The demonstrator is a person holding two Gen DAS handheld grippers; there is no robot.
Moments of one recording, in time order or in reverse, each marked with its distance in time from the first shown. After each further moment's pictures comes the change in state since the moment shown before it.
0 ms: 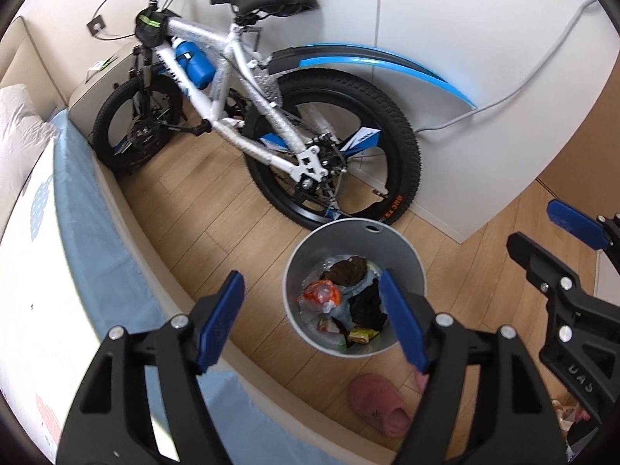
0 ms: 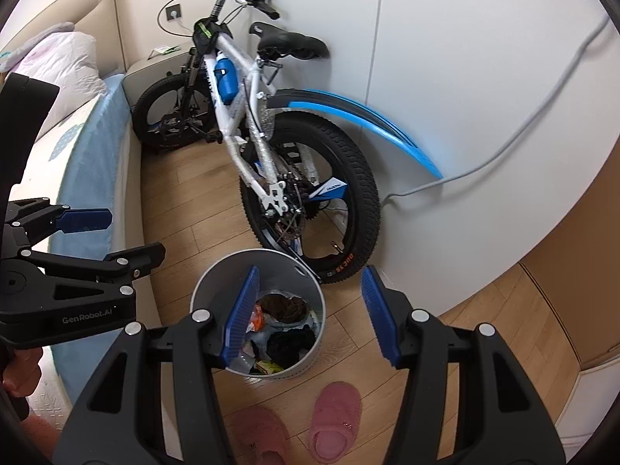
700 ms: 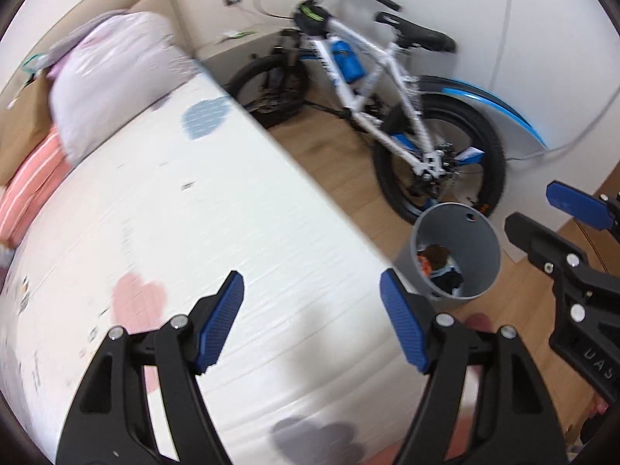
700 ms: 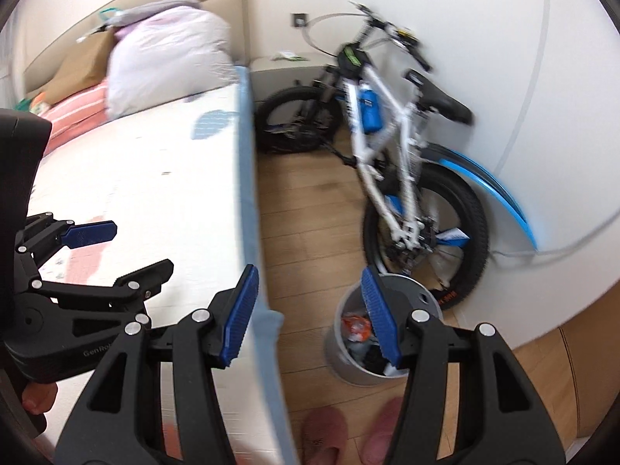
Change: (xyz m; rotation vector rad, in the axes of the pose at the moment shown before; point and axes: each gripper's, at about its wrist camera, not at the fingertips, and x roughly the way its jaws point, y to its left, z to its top) left arm -0.142 0.142 -0.137 -0.278 -0.064 0.246; right arm -0.108 0.192 0.003 -0.260 -0.074 0.259
